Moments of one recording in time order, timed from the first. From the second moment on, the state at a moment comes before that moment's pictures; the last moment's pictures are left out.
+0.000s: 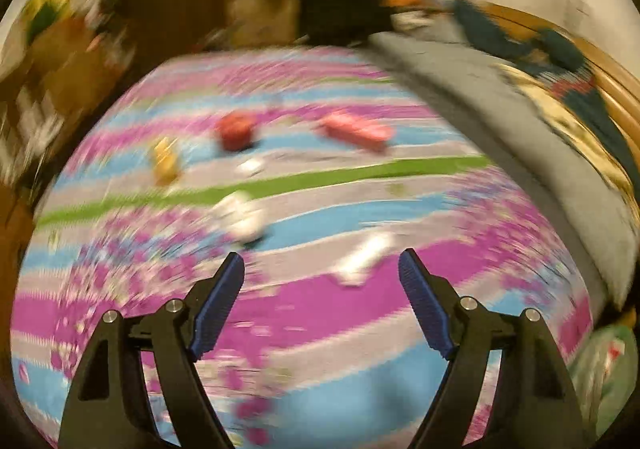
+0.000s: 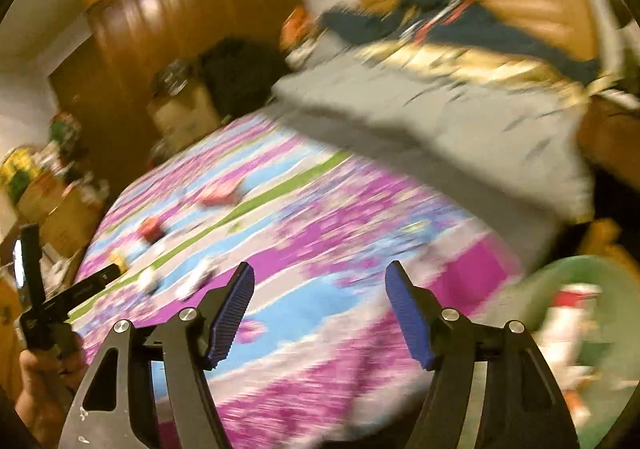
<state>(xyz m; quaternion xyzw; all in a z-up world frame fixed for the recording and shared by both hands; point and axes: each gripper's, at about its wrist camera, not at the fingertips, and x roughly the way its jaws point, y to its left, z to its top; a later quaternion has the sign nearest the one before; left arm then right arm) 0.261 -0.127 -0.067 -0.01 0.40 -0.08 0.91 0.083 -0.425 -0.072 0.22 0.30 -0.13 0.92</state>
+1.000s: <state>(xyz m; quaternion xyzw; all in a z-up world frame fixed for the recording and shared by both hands) 0.386 -0.074 -0.181 0.02 0.49 -0.12 0.86 0.337 -0.256 -0.217 0.22 0.44 -0.01 0.87</state>
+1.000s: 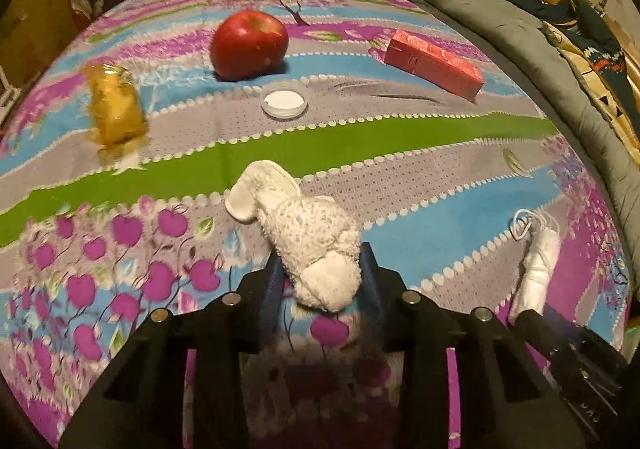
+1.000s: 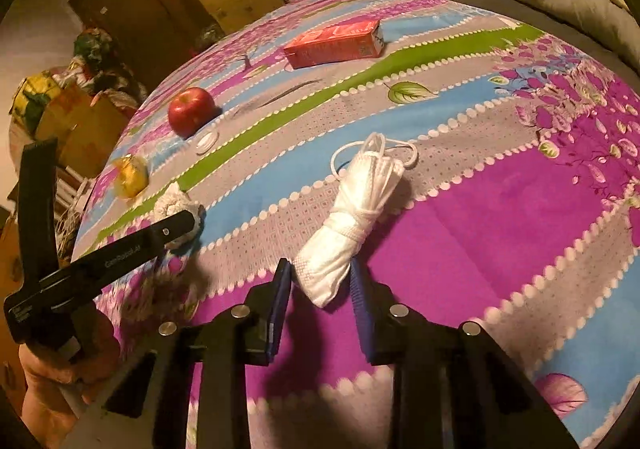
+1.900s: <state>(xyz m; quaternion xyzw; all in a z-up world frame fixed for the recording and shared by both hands) 0.151 -0.214 -0.019 0.10 0.36 -0.28 0.88 0.019 -0.349 -0.030 0.13 0.34 -0.05 0.93</state>
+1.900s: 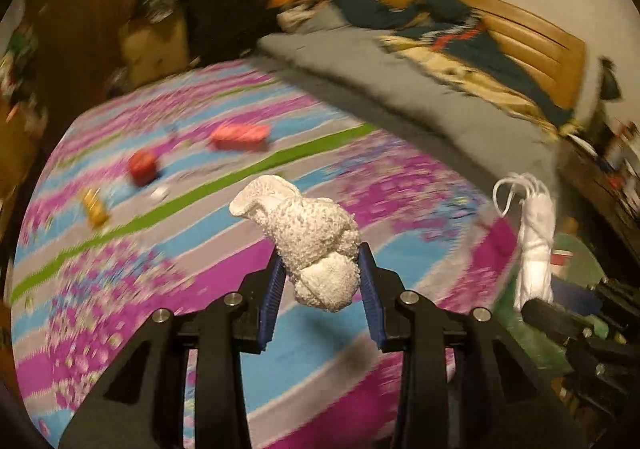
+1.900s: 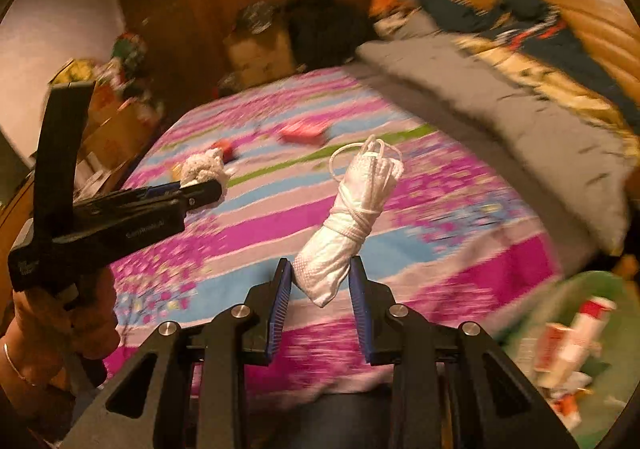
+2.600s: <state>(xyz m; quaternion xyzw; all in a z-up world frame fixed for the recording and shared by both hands) 0.007 -0.496 -0.023 0.26 0.31 -0.52 0.75 -0.186 -0.563 0.014 0.13 0.35 -0.31 0.88</state>
